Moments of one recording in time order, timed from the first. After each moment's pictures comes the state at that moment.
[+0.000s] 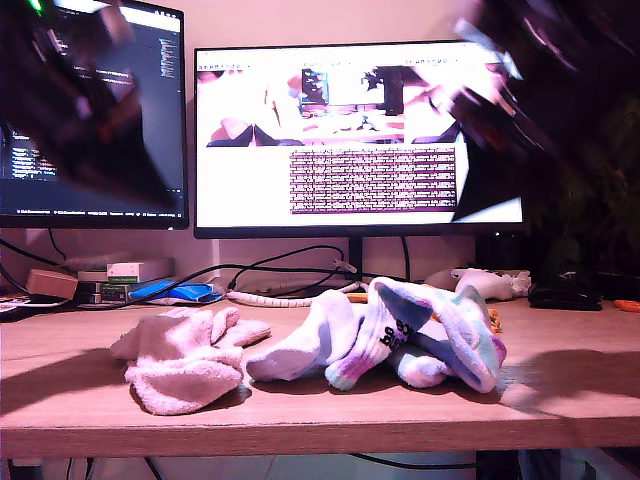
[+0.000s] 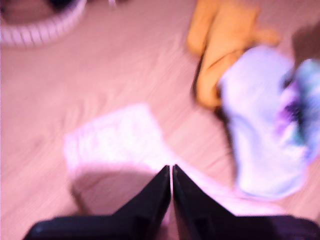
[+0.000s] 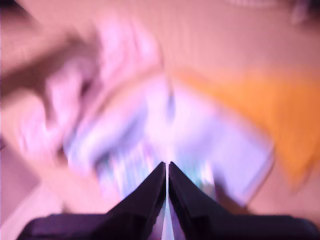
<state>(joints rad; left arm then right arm) -0.35 1.27 0.80 -0.19 0.39 0.21 0.42 1.30 0.75 -0.28 -0.33 -0.11</state>
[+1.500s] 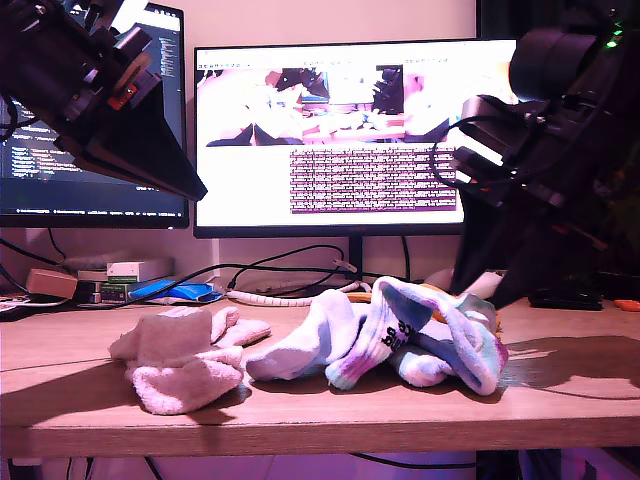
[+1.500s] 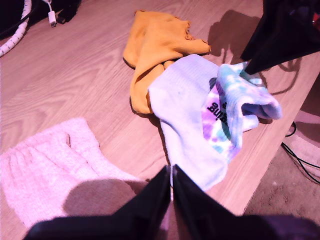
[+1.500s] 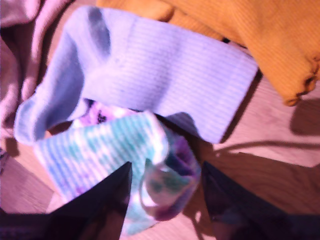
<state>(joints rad) -0.47 1.24 0.79 -0.24 0.38 0.19 0.31 1.56 0.96 -0.49 -0.40 -0.05</state>
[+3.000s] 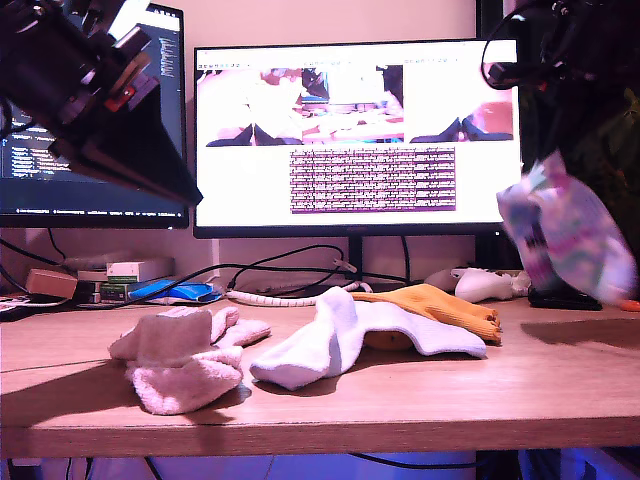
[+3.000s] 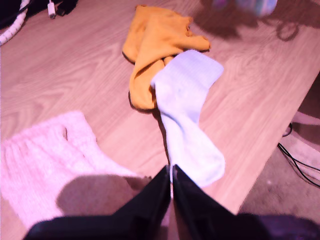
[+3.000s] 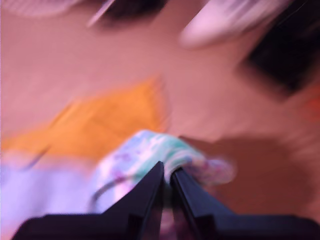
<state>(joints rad) -0.47 1.24 0.79 -0.28 0.38 0.16 0.21 1.47 1.26 -0.53 0.09 -0.08</state>
